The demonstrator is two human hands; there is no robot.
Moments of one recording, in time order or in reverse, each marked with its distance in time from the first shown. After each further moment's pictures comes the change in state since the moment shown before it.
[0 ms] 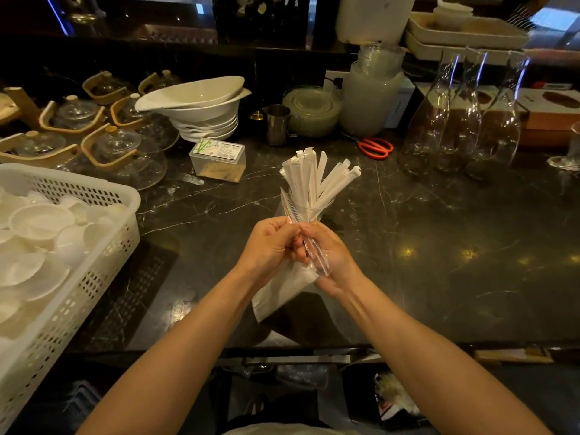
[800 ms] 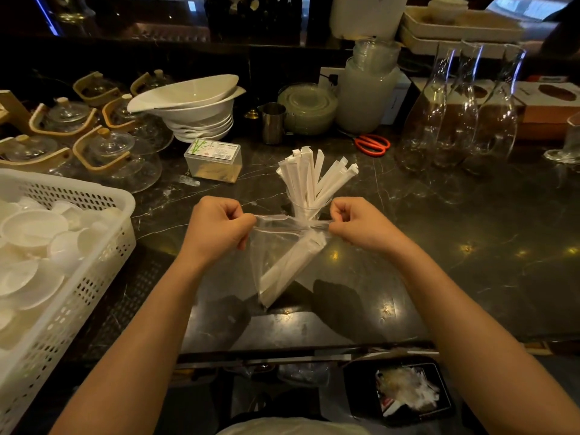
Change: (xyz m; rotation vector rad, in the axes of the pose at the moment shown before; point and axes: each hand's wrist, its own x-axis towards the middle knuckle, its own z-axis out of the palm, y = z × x) left_hand -0.009 0.043 -0.047 0.730 0.286 0.194; right_hand -0.009 -0.073 -0.007 -1.336 0.052 -0.163
